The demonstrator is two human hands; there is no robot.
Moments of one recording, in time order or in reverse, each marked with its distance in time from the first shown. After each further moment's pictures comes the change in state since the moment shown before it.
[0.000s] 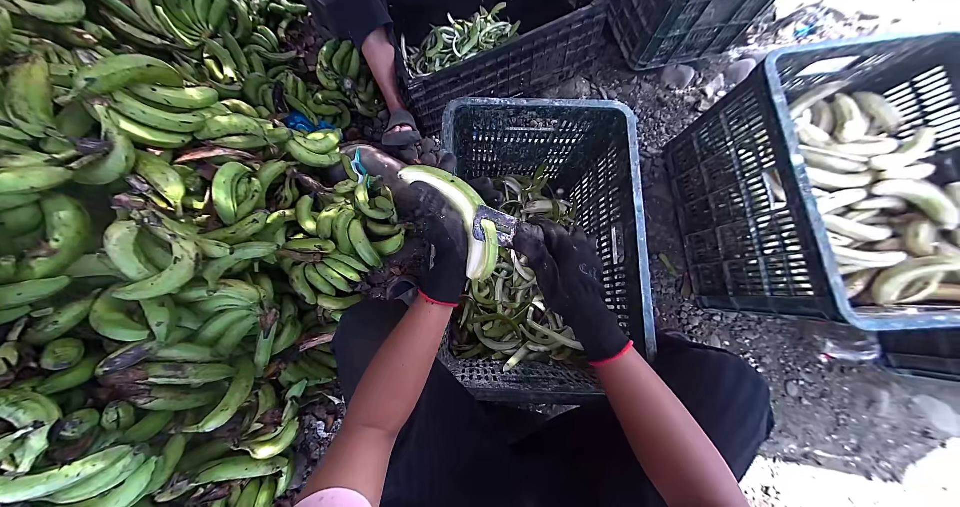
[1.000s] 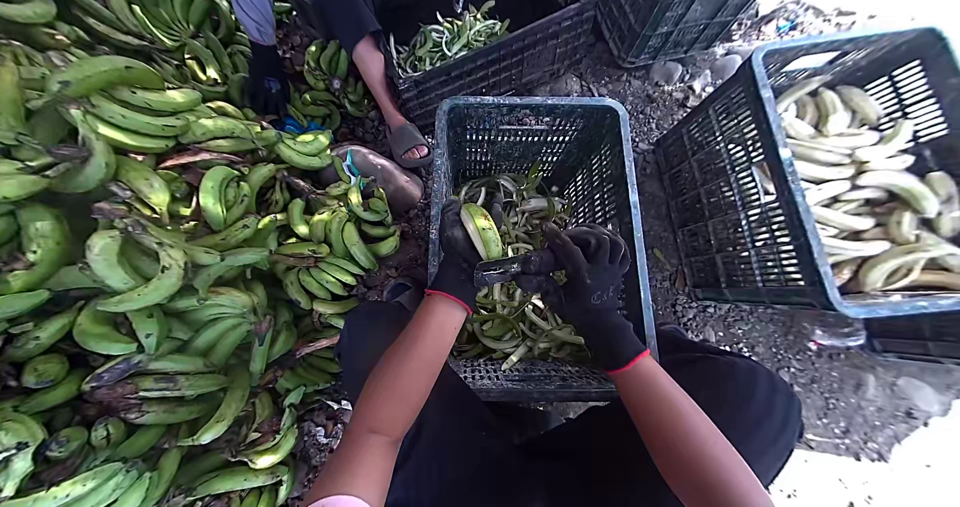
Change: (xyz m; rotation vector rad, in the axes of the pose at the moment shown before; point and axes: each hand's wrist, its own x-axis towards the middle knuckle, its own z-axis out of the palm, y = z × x) left_hand -0.038 0.008 -0.007 -0.511 -0.094 -0.684; right_hand -0.013 0.036 0.012 -0.160 0.492 -0.450
